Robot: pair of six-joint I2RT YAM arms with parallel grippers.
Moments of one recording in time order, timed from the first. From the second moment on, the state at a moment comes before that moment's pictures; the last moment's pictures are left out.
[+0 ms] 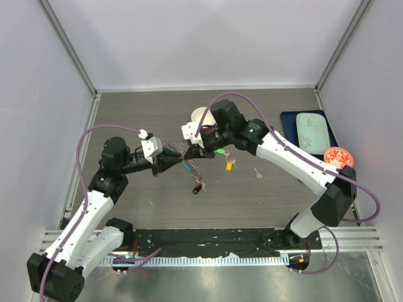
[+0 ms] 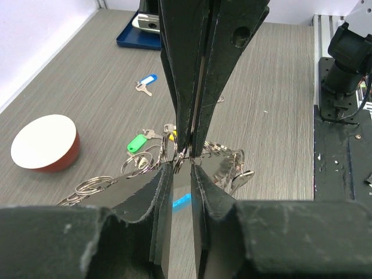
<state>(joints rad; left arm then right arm) -0.33 0.82 0.67 0.00 0.93 0.21 0.81 1.55 1.49 -0.57 -0.78 -0.74</state>
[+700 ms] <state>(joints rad) -0.33 0.71 0.66 -0.07 0.82 0.28 0.81 1.48 1.41 -0.47 -0.75 -0.55</state>
